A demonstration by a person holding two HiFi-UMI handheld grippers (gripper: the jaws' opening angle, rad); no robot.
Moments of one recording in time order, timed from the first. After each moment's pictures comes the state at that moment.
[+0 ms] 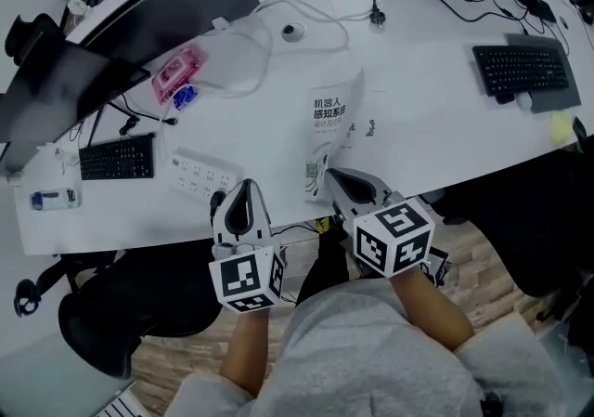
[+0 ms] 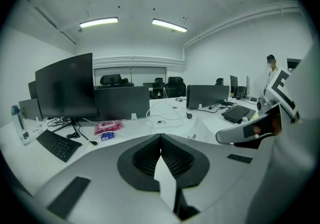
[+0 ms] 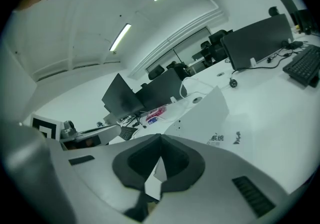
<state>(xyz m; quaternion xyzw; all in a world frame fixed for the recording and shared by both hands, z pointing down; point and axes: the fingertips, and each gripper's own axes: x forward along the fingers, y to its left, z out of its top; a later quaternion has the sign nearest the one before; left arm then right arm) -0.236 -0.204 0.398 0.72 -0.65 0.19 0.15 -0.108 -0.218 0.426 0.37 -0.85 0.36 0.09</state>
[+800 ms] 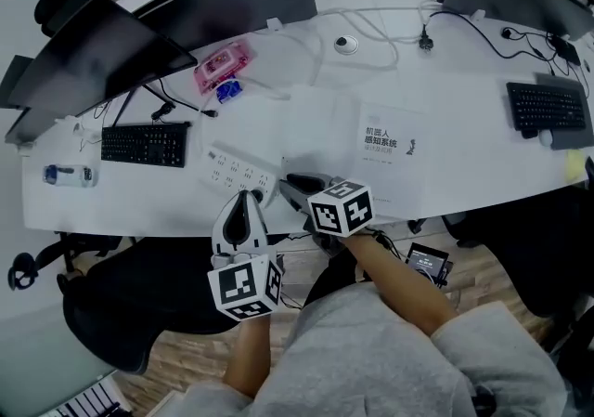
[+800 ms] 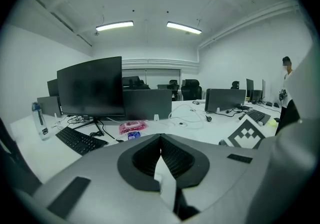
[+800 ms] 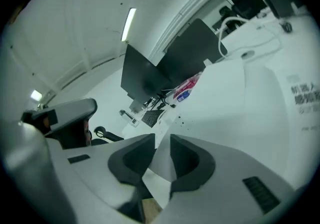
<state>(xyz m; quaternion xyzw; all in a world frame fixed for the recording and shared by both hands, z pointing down) -0.336 -0.182 0.380 0.67 -0.71 0.17 0.16 -0.300 -0.212 0.497 0.19 -0.88 0.43 0.11</state>
